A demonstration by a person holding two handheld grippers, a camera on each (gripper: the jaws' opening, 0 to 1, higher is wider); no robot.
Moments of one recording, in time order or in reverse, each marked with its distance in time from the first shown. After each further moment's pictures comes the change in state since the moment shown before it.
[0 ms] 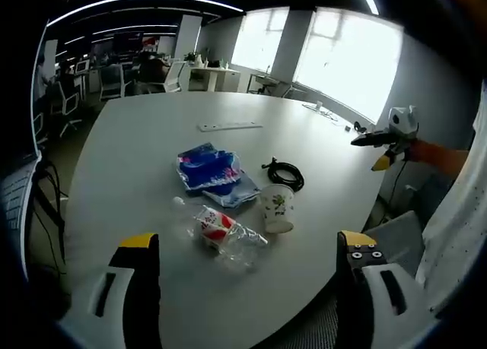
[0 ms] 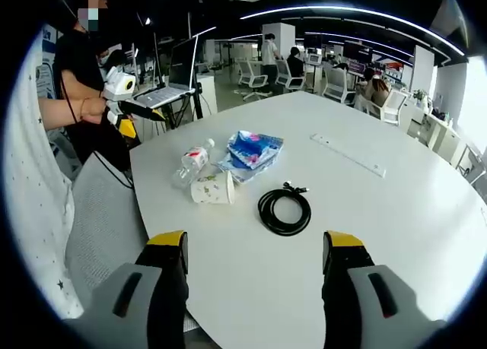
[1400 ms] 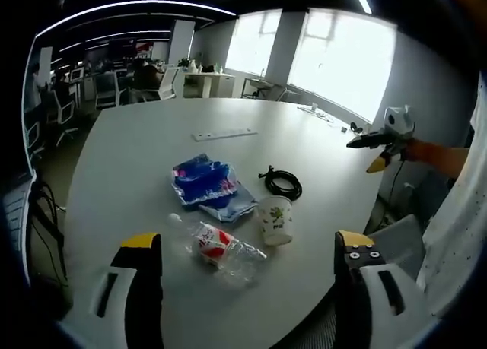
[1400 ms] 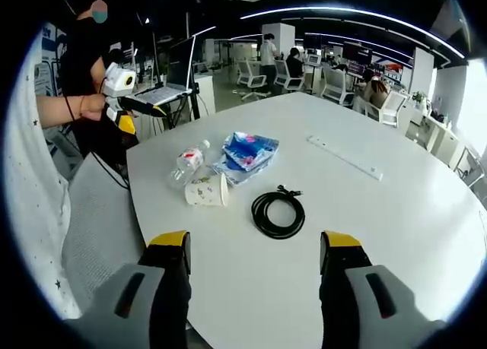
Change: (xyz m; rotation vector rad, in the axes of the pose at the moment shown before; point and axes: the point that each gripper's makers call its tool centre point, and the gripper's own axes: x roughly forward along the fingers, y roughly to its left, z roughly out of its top) left arm 0.007 -0.001 0.018 0.039 -0.021 -0.020; right arm 0.003 -0.007 0.006 -0.007 0.003 -0.012
